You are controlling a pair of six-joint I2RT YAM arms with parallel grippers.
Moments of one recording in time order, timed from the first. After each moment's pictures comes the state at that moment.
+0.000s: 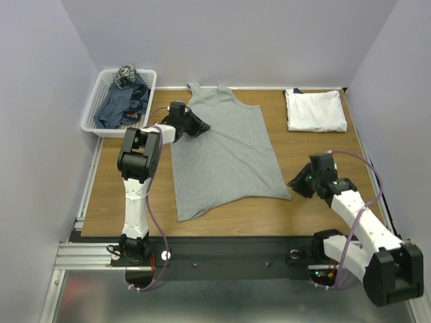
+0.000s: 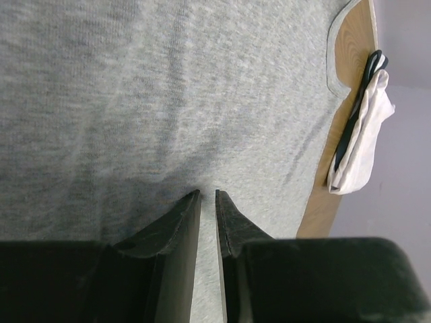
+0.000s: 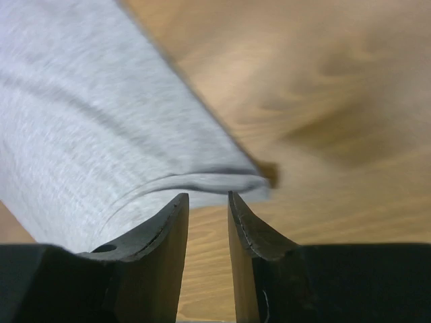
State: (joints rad) left arm -0.24 2.26 1.47 0.18 0.35 -1.04; right arm 0.15 0.93 0.54 -0.55 -0.05 0.90
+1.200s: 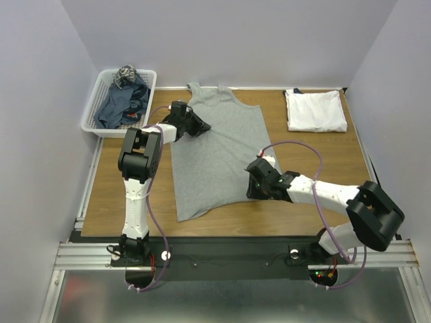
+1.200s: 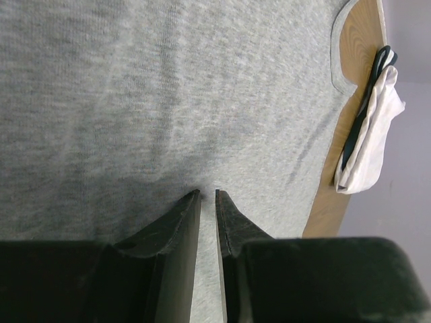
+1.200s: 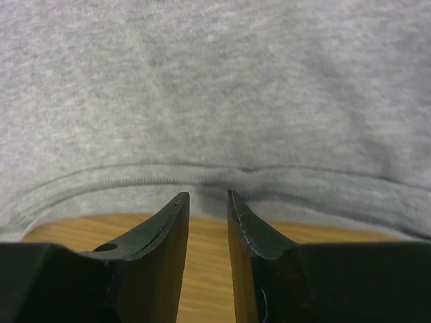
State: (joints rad) left arm -0.25 2.26 1.49 0.14 0.33 -1.02; right arm 0.80 1.44 0.74 -0.31 0.21 0.82
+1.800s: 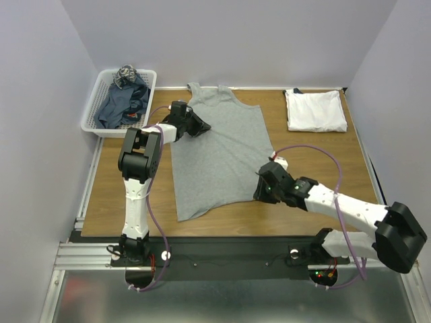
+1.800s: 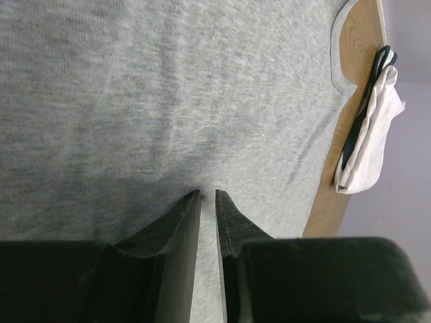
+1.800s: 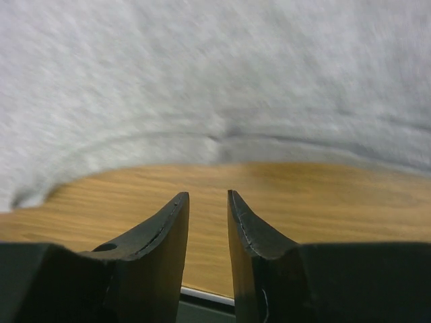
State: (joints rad) left arm -0.25 2.26 1.49 0.14 0.33 -1.02; right arm 0.80 1.16 0.63 -0.43 0.21 0.89
